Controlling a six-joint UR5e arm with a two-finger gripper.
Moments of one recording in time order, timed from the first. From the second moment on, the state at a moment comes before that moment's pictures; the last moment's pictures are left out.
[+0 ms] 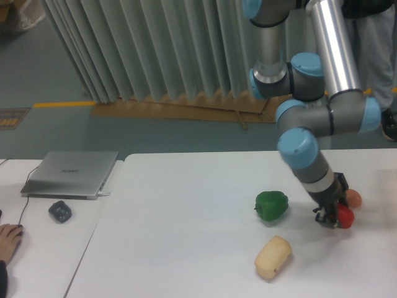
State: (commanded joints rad) arm 2.47 -1.82 -1.65 -1.15 1.74 2.05
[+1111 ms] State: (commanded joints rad) arm 2.99 -1.91 -1.56 -1.03 1.72 2.62
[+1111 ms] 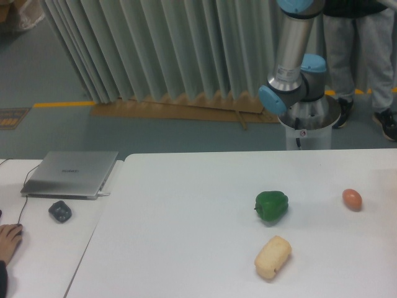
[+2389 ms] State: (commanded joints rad) arm 2.89 -1.79 -1.52 -1.27 1.49 2.08
